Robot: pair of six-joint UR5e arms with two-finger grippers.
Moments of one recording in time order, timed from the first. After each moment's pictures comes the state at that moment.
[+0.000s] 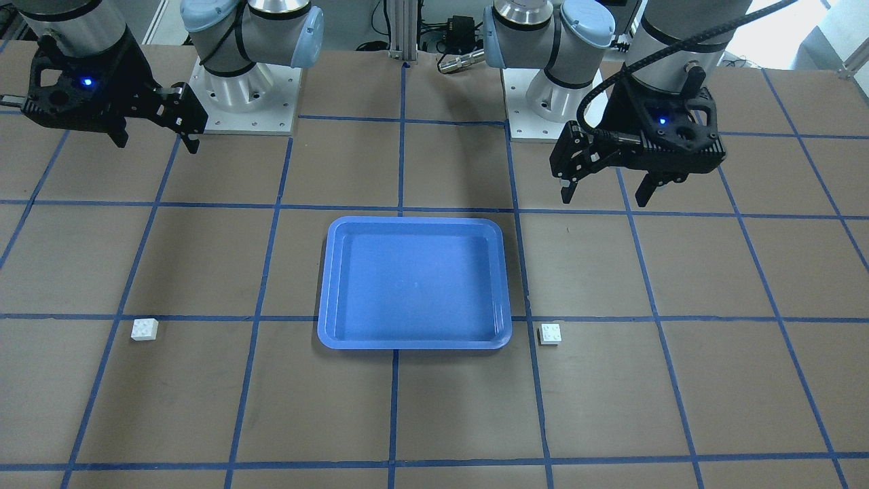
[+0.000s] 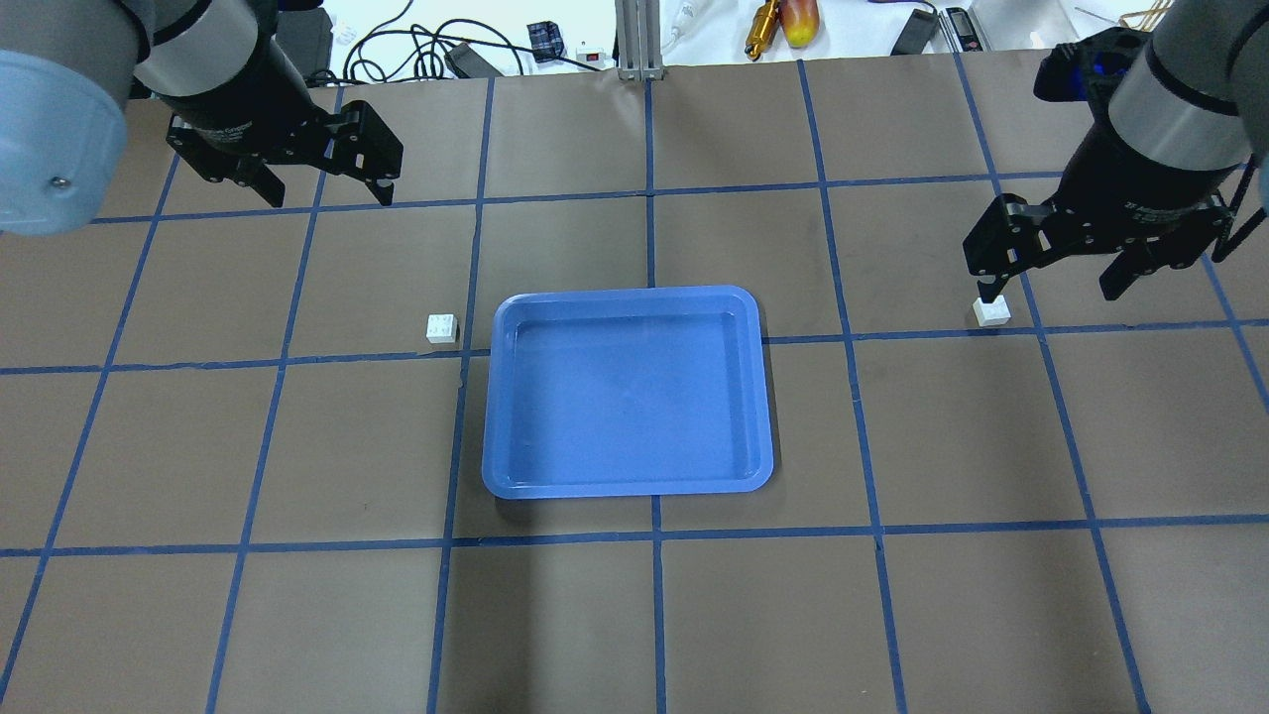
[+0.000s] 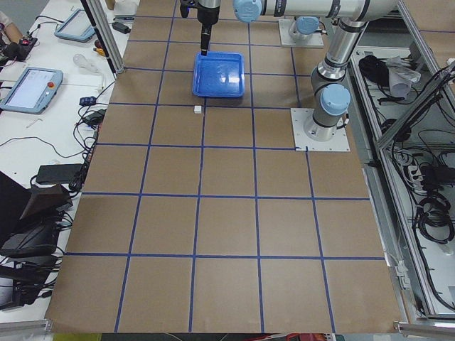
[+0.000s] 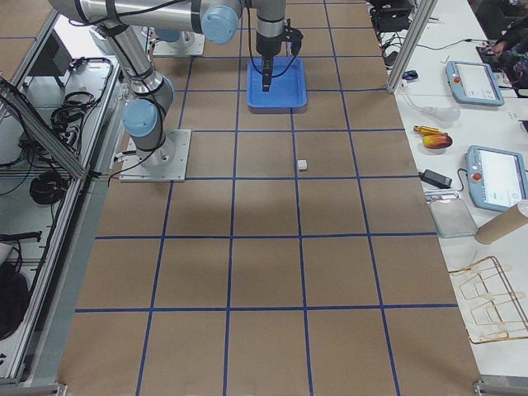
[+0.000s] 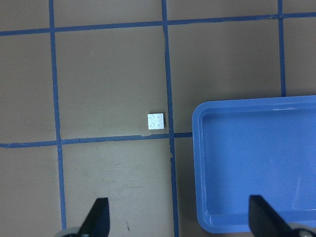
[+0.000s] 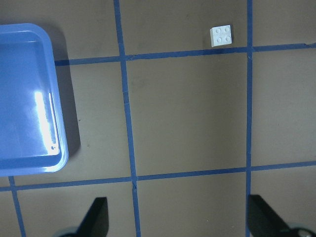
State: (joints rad) left arm -1.56 -1.58 -1.56 -1.43 1.57 0.05; right arm 1.44 -1.71 1.73 -1.56 -1.60 -0.06
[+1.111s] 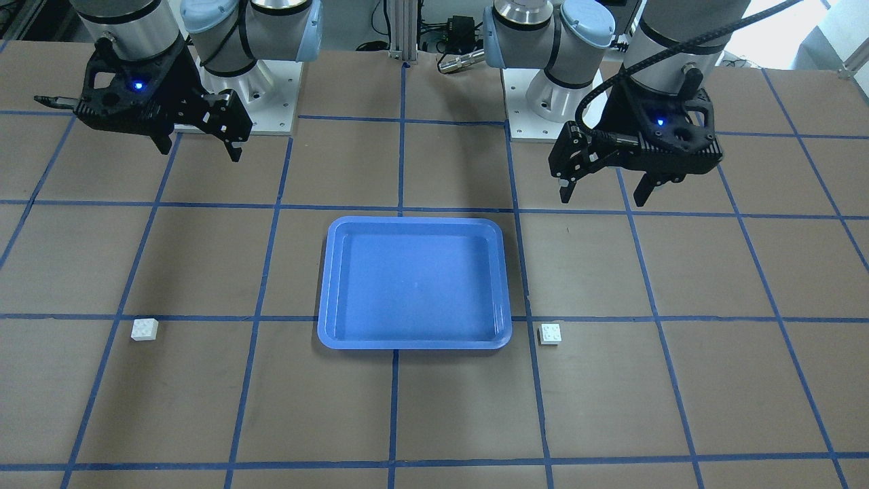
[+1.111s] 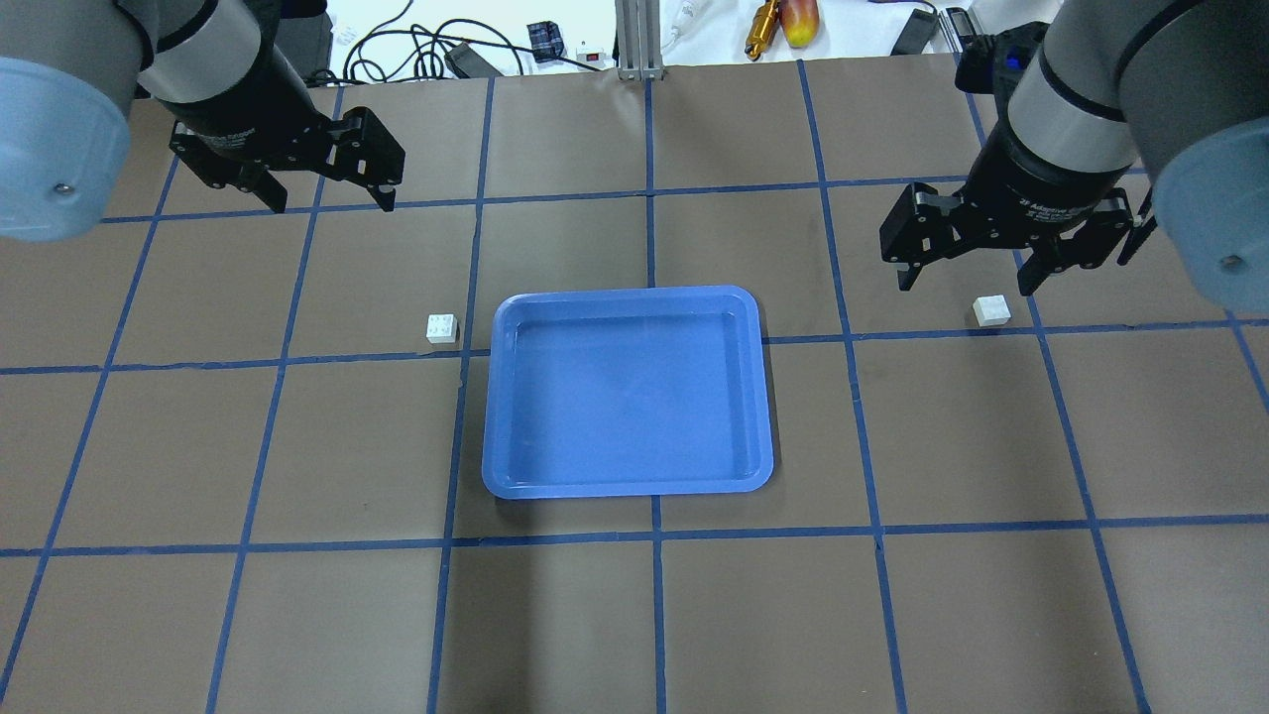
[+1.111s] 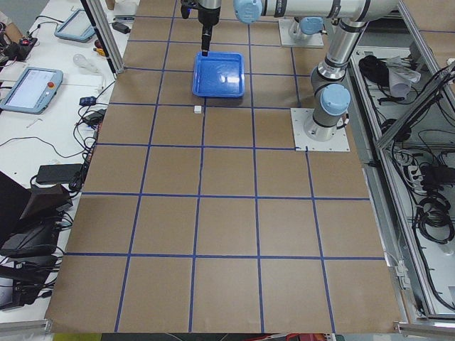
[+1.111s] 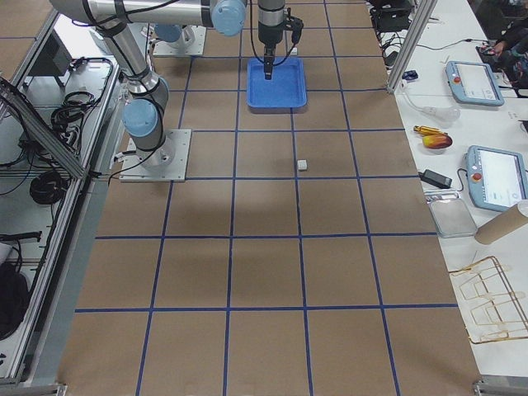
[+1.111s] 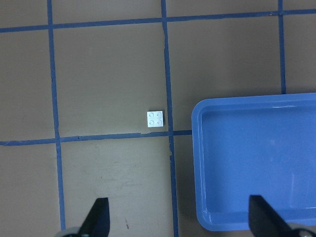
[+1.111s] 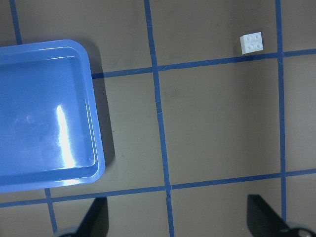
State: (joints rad) left arm -1.56 -1.58 -1.57 -1.43 1.57 0.05; right arm 1.54 -1.70 1.72 -1.61 -1.57 0.07
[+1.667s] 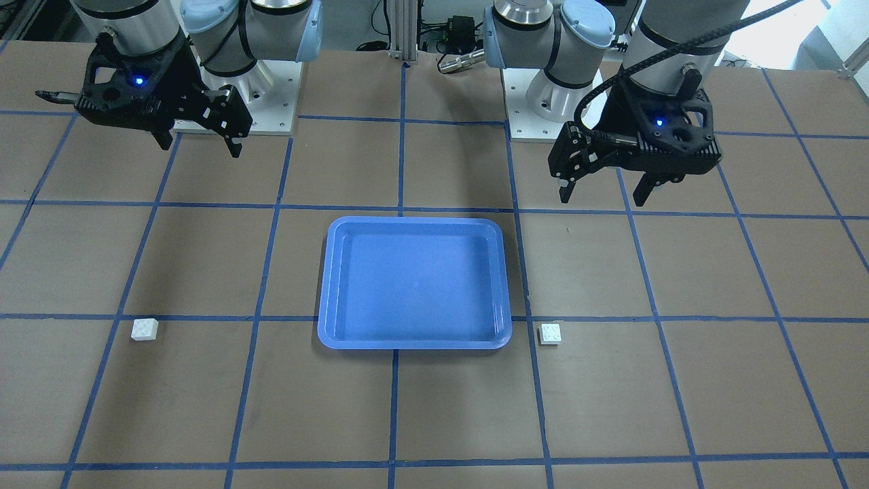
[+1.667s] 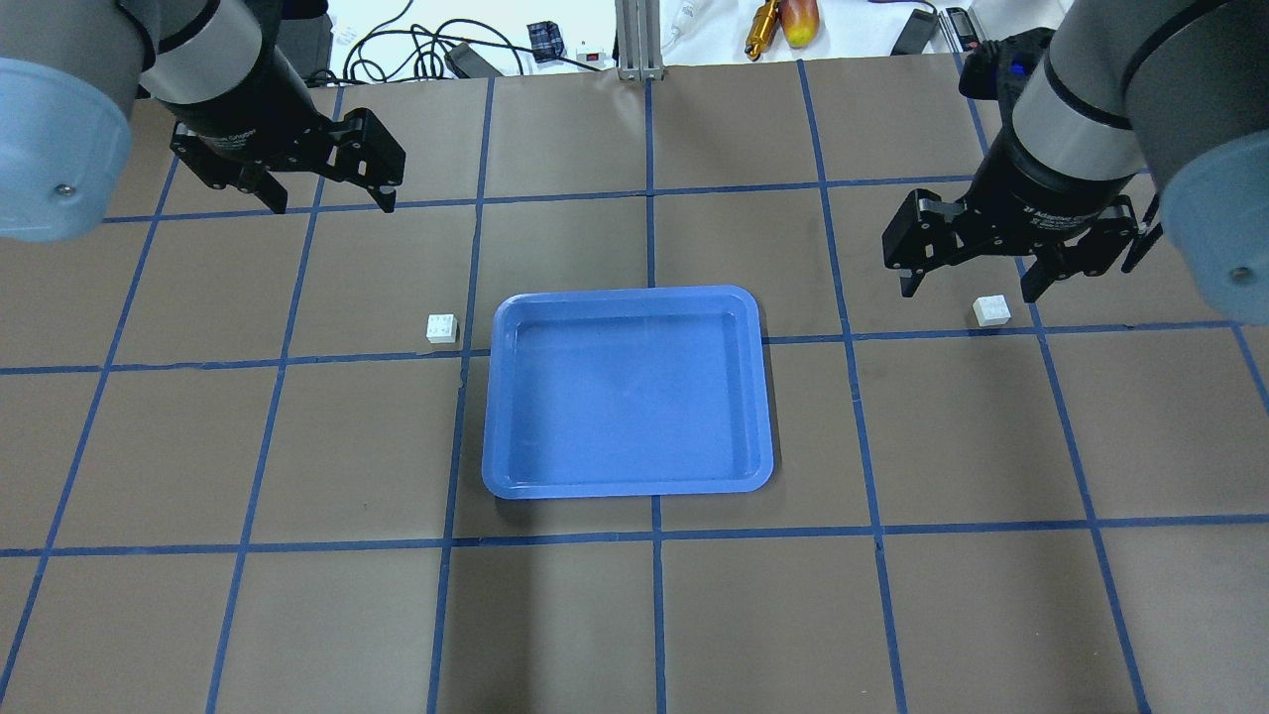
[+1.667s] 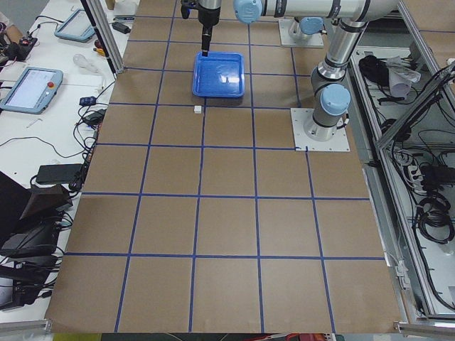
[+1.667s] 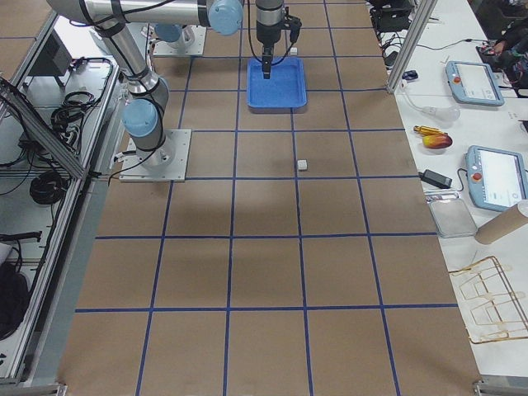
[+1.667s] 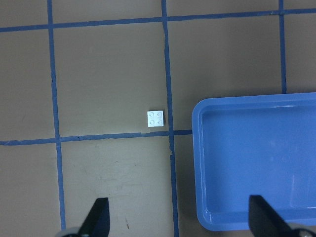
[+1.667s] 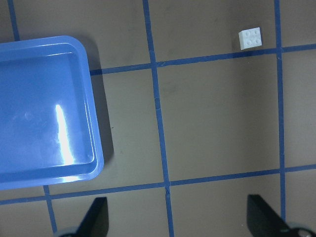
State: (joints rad) left arm -1.56 -1.58 -1.57 -1.43 1.57 0.05; right arm 1.54 -1.71 1.73 -1.60 -1.58 0.08
